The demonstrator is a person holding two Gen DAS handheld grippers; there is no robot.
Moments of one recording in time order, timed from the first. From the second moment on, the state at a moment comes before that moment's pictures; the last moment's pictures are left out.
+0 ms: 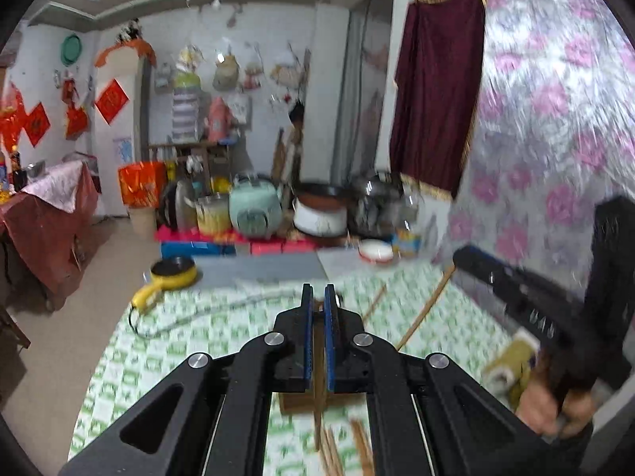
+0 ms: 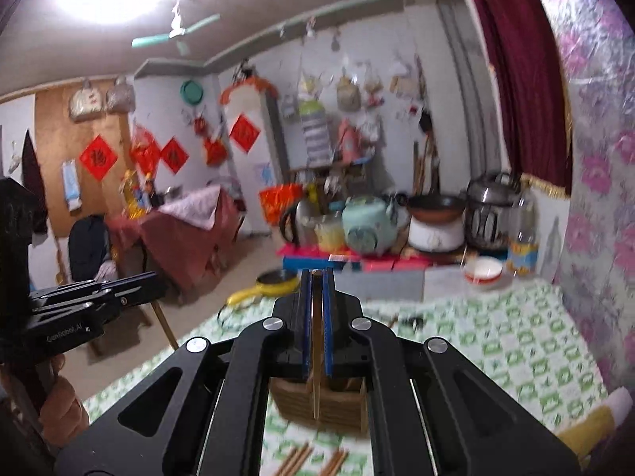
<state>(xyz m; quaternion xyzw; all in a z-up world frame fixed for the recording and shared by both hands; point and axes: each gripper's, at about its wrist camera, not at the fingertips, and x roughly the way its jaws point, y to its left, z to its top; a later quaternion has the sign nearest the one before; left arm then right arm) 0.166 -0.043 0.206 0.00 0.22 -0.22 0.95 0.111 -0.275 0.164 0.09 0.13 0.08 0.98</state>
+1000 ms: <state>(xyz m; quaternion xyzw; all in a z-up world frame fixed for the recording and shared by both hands) 0.268 -0.056 0.151 -0.03 0.24 -0.12 0.96 0.199 -0.278 0.106 0.10 0.21 0.07 0.97</state>
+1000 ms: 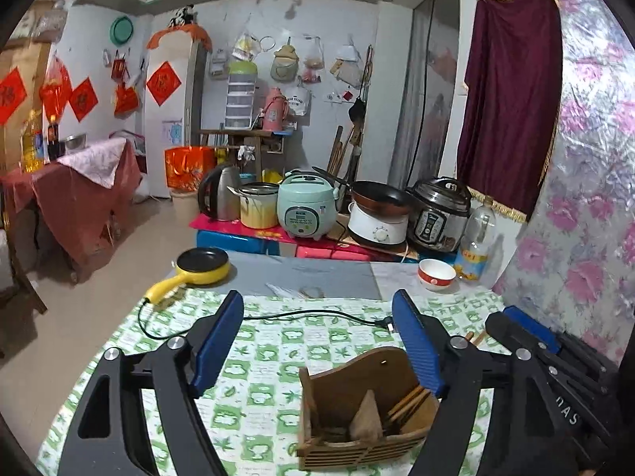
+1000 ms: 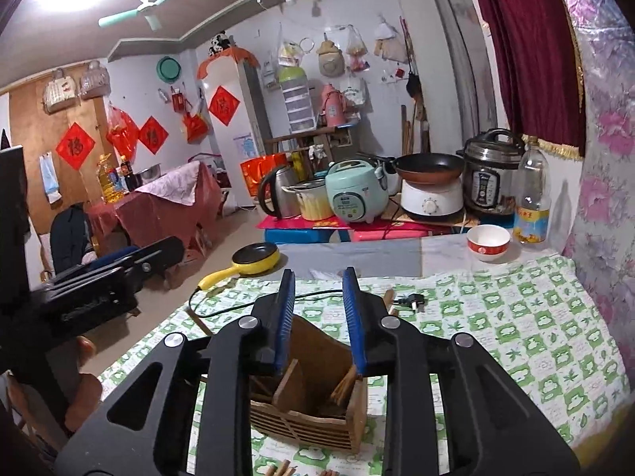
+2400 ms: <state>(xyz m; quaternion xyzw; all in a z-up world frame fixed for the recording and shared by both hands) 0.184 -0.039 0.112 0.02 0.24 -0.06 0.97 0.106 -0.275 0.084 0.07 0.21 0.04 0.97</state>
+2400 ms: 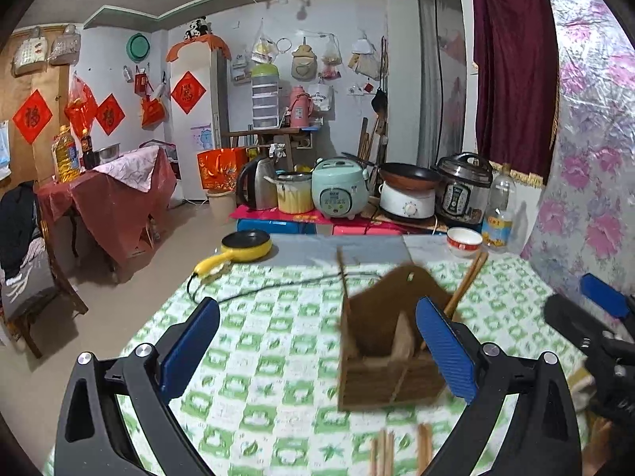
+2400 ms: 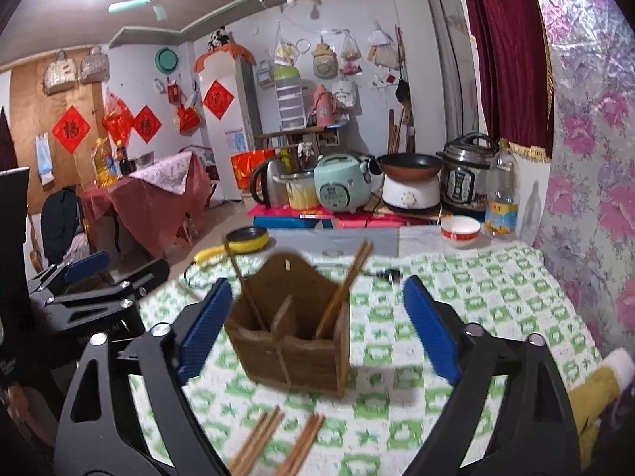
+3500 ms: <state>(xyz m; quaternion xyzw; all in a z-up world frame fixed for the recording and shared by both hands) 0.133 -0.034 -0.057 0.13 0.46 -0.20 0.86 0.083 -0.289 -0.055 0.06 0.40 0.02 0.92</state>
